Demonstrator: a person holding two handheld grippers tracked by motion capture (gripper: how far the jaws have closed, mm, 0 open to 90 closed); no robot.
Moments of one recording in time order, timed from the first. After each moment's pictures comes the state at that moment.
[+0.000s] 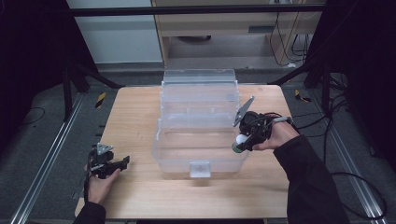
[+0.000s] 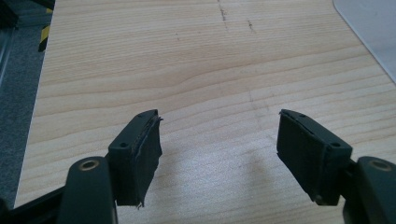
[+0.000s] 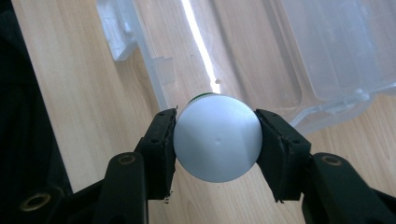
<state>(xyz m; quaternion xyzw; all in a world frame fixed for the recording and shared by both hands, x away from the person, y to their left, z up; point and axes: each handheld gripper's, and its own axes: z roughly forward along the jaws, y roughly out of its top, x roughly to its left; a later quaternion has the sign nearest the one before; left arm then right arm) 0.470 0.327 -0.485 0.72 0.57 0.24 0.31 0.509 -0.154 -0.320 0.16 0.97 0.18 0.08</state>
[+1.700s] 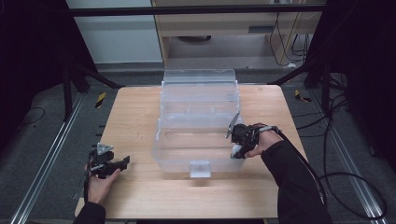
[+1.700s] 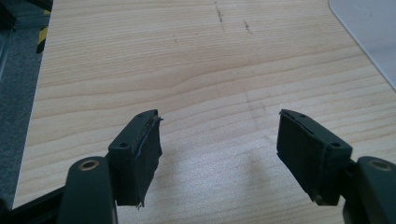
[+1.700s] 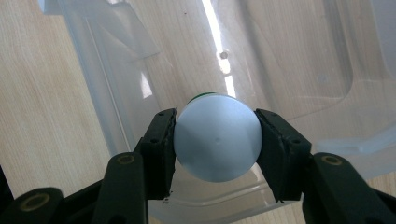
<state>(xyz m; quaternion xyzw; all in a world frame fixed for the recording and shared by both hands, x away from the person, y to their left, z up) 0.470 0.326 -0.485 0.73 0.56 0.24 0.31 0.533 -0.144 -0.396 0.16 0.98 0.12 0.04</state>
